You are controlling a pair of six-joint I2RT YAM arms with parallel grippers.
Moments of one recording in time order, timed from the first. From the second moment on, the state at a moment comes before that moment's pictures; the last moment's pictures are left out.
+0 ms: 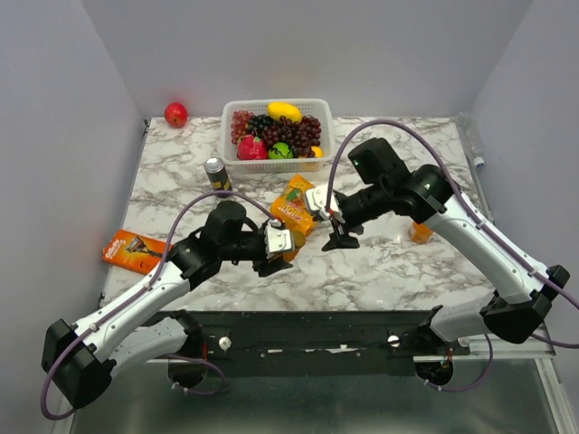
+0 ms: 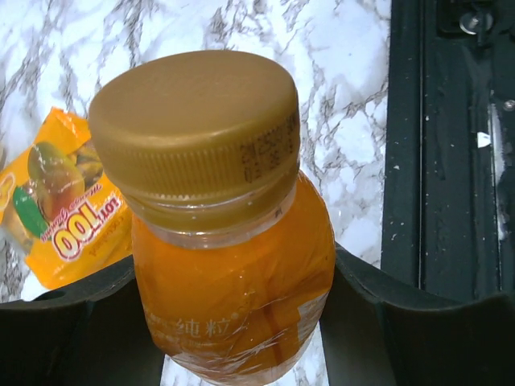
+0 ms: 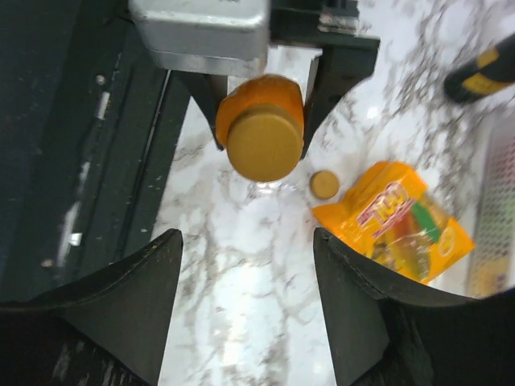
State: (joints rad) left arm -0.72 0.92 0.70 -0.29 0.59 0.49; right arm 0.78 1.41 1.64 -1.14 -0.68 -0.87
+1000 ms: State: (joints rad) left arm -0.72 1.01 0.83 -0.44 0.69 0.55; right arm 0.86 1.48 1.62 -1.12 -0.78 -1.31
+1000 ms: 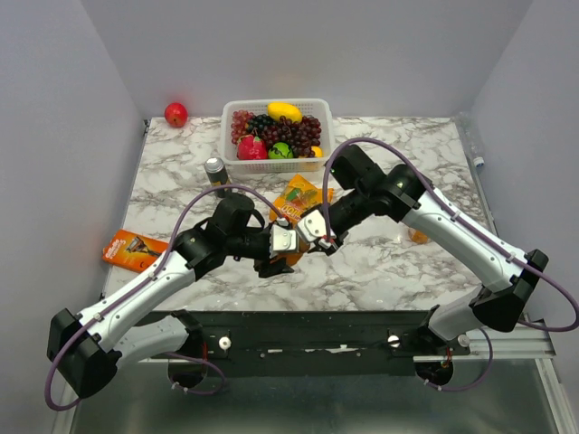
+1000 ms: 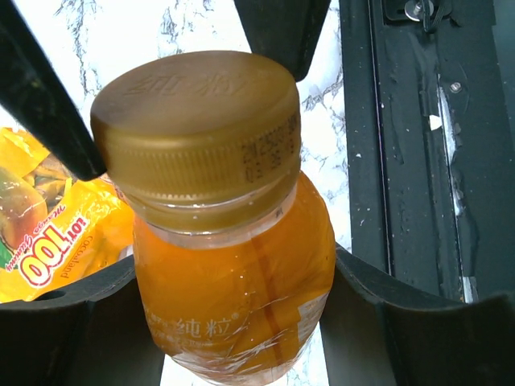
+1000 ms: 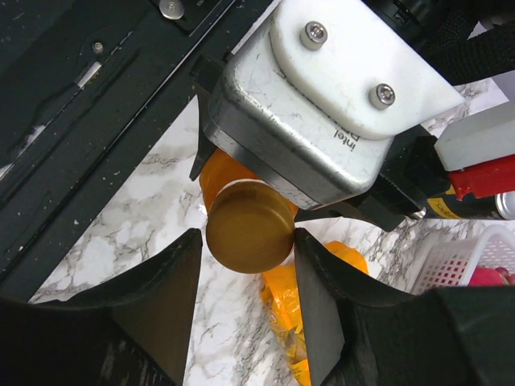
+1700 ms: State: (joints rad) left arm -0.71 1.01 0.82 -0.42 0.66 0.46; right arm 0.85 1.57 1.72 -1.10 -0.77 -0.99
